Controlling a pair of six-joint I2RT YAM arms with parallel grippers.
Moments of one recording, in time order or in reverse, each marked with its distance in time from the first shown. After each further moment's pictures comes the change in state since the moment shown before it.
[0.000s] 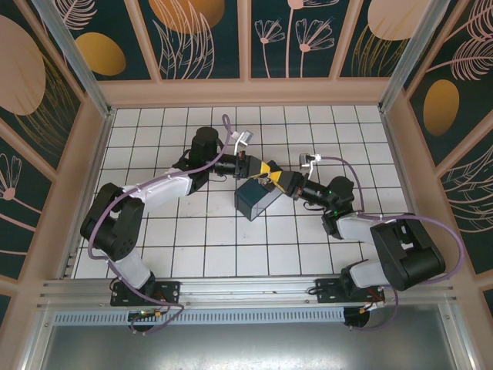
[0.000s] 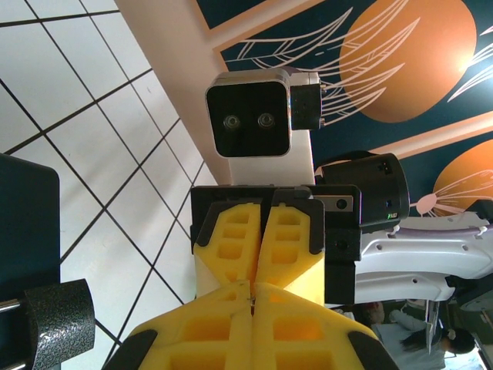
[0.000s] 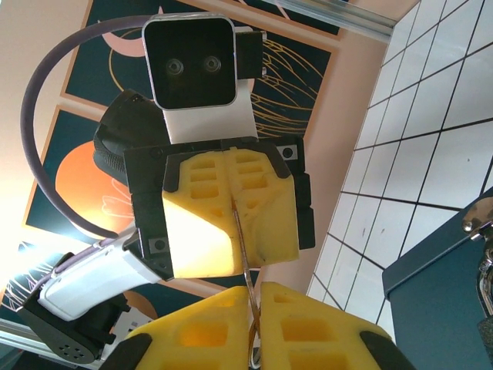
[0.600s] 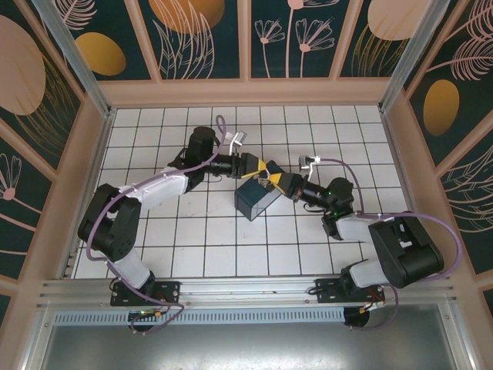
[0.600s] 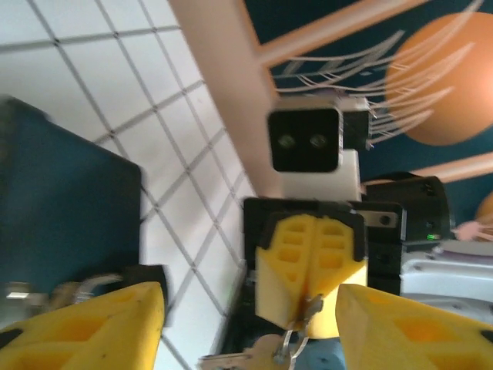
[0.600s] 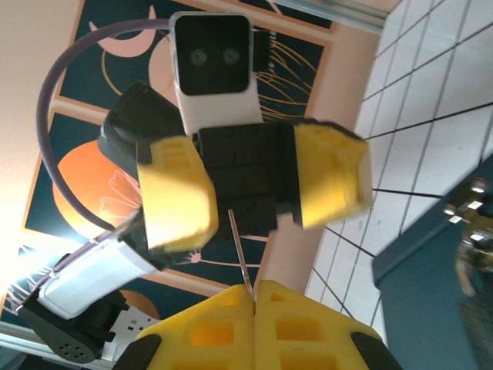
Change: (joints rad) left arm 0.049 -0.014 0.022 -0.206 -0.097 0.133; right arm -0.014 0.008 -0.028 -0.006 -0.012 0.010
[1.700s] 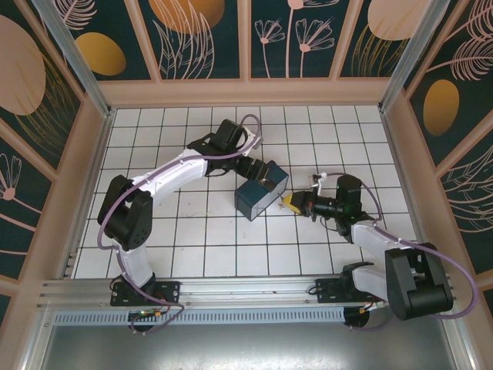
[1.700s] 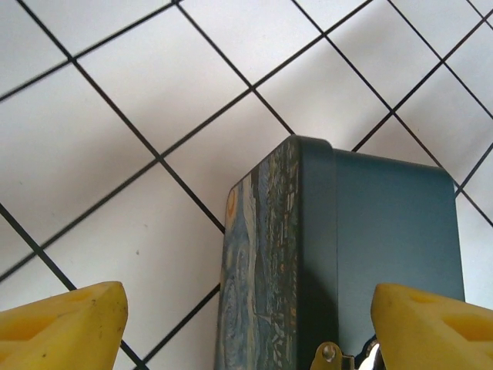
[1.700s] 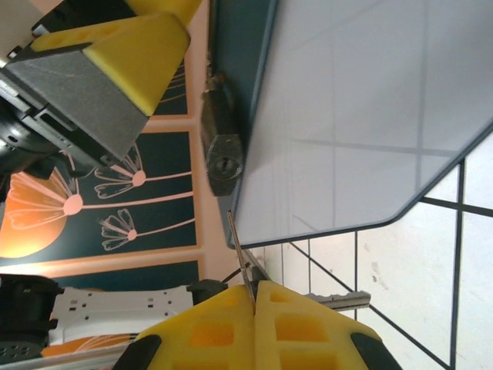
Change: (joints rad) left arm -0.122 0.148 0.367 -0.657 -0.676 0.720; right arm -0.179 -0.220 -0.008 -0.798 -0.234 -0.274
